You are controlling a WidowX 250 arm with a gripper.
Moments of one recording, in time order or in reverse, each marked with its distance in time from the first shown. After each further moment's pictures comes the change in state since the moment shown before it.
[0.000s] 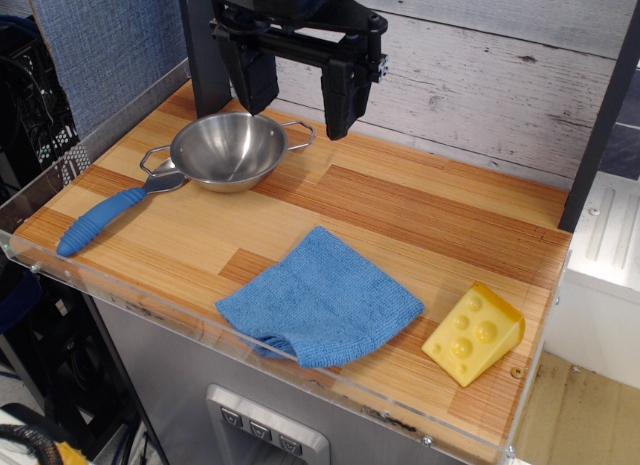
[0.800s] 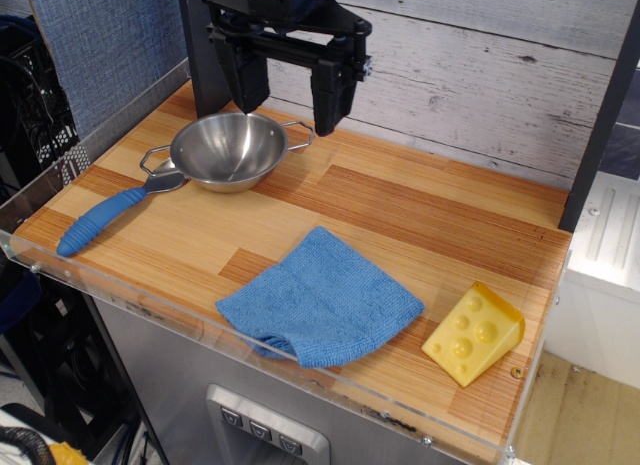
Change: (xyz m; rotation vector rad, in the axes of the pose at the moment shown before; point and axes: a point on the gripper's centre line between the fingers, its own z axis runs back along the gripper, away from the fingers) arm 0.015 0.025 -0.020 0.020 0.050 0.035
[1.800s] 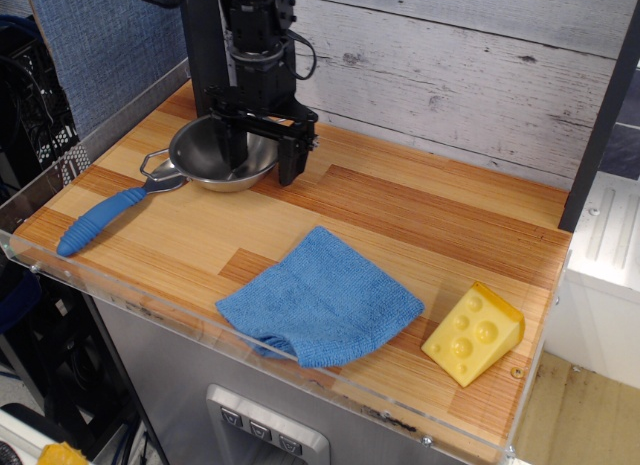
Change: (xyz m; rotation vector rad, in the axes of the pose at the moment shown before) arm 0.057 0.068 -0.131 0.016 0.116 0.006
